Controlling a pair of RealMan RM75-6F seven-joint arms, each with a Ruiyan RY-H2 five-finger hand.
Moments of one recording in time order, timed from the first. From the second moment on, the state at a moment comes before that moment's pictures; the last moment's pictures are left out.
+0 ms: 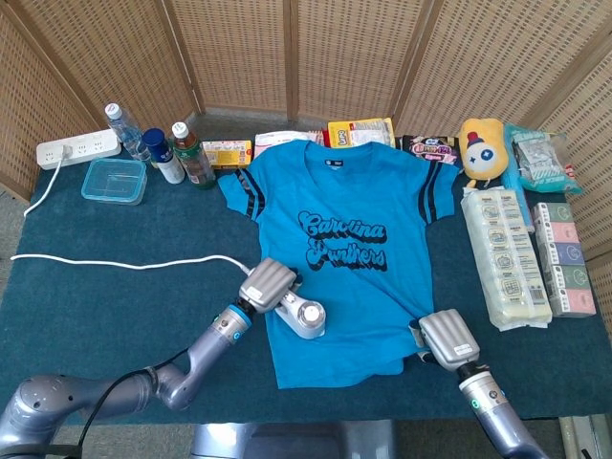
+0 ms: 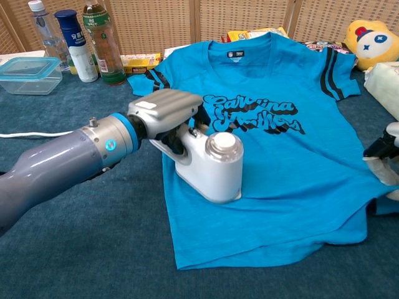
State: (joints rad) left arm -0.89 -1.91 -0.17 -1.13 1.27 0.94 0.31; right arm 0.34 -1.35 -0.02 -1.65 -1.45 1.15 -0.31
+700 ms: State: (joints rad) left arm -1.00 -2.09 -0.36 -0.77 1.12 0.89 0.31; right arm 0.34 -1.34 -0.01 -1.65 -1.45 1.16 -0.30
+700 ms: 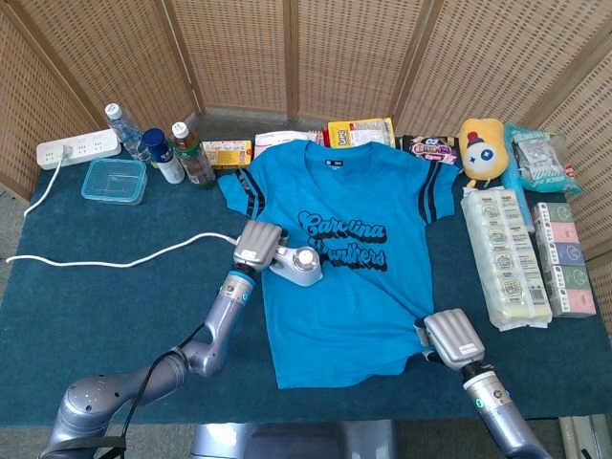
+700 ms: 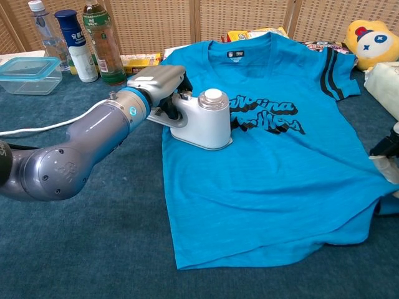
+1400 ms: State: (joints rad) left arm -0.85 -1.85 -0.23 -1.21 1.19 0.93 0.23; right arm 0.34 -1.35 -0.01 -1.65 -1.44 1.15 -0.31
